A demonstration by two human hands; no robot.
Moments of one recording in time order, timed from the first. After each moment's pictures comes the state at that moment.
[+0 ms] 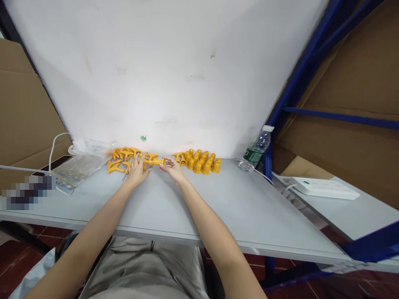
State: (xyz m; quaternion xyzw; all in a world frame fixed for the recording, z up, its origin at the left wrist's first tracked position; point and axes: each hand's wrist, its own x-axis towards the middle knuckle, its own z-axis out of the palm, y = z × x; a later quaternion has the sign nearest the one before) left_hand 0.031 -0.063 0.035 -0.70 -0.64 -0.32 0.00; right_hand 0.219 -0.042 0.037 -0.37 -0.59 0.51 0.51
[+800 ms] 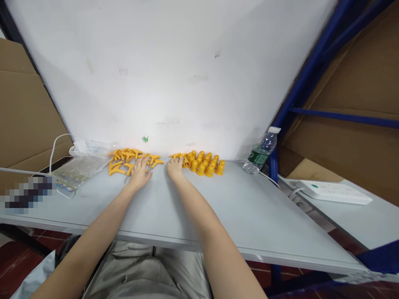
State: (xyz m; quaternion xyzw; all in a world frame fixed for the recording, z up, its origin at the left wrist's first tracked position) left_hand 0.034 -0.061 0.030 -0.70 -0.64 -0.31 -0.02; right_hand 0.198 0.003 0.041 -0.62 -0.78 -0.07 0.02
